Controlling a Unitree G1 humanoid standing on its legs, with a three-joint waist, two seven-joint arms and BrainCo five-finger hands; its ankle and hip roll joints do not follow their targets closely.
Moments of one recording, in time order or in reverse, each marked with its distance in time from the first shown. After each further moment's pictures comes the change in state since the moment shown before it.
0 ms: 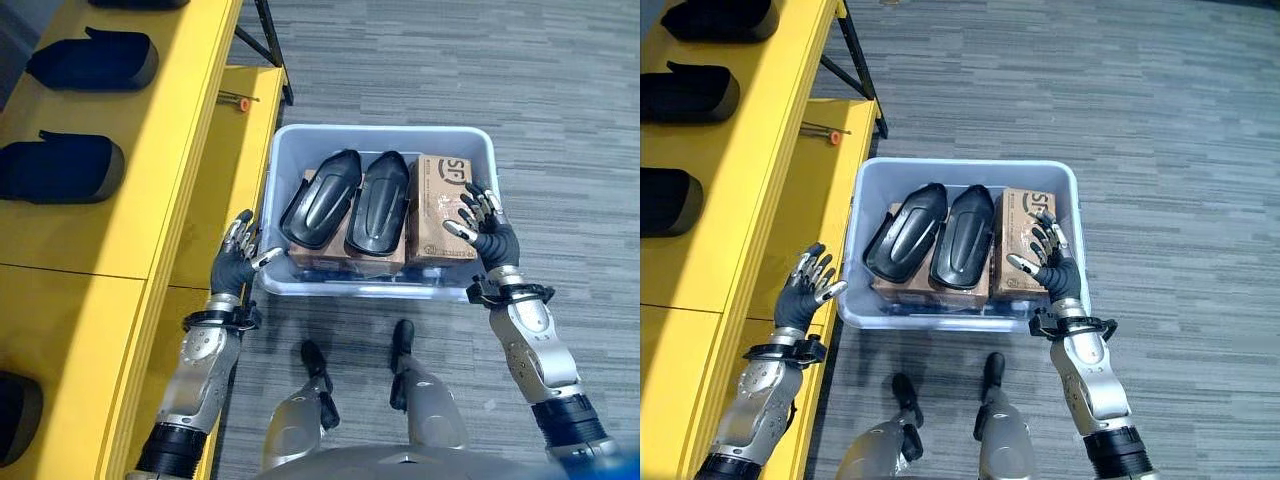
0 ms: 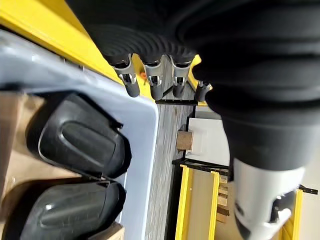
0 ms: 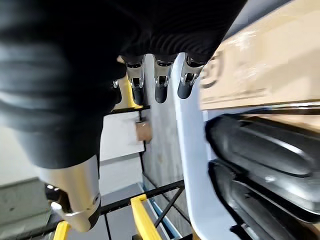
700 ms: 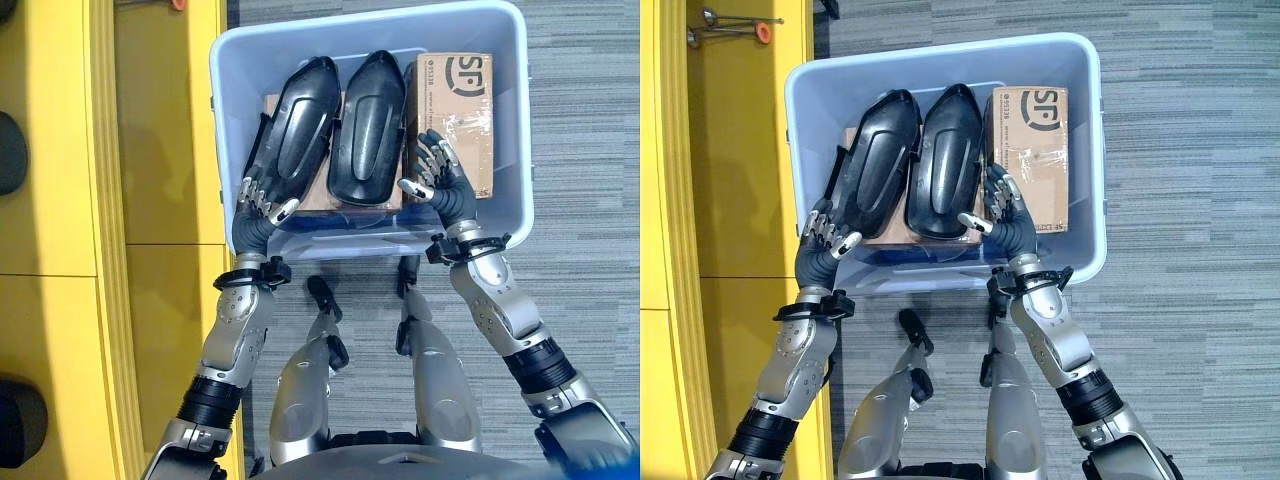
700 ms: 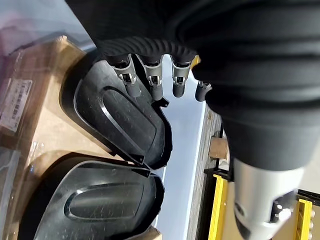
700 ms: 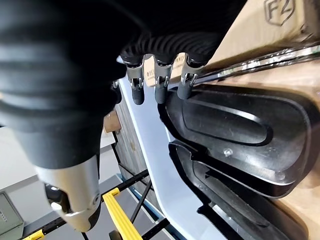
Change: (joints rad) left arm -0.178 -0.061 -0.058 0.006 -0.007 -0.007 0.177; right arm -0.300 0.038 0.196 0.046 0.037 -0.002 -0.100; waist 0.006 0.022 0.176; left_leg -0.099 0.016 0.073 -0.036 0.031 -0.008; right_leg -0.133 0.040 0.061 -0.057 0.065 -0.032
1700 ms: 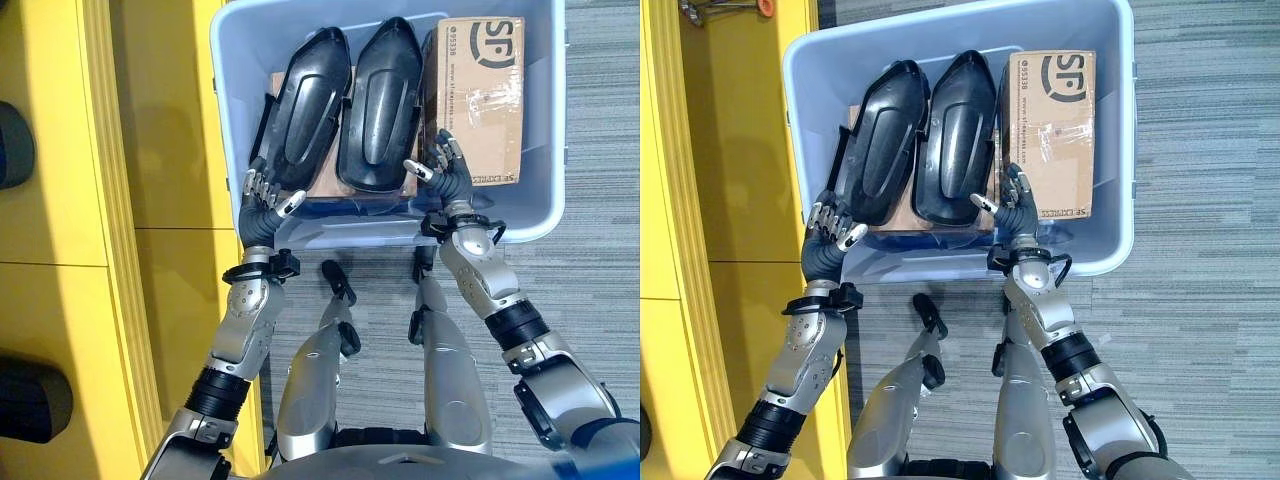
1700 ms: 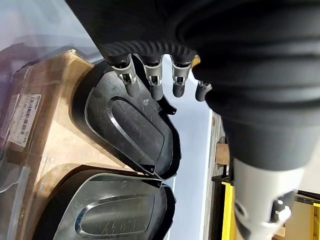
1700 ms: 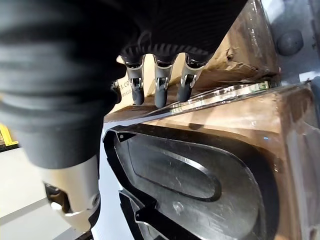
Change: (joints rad) left arm -0.045 -0.005 -0.047 0.007 0.008 -0.033 0.060; right arm -0.216 0.045 -0.034 0.381 -0.001 -0.012 -0.147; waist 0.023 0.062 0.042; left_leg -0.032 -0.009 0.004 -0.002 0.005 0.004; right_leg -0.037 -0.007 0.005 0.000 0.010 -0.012
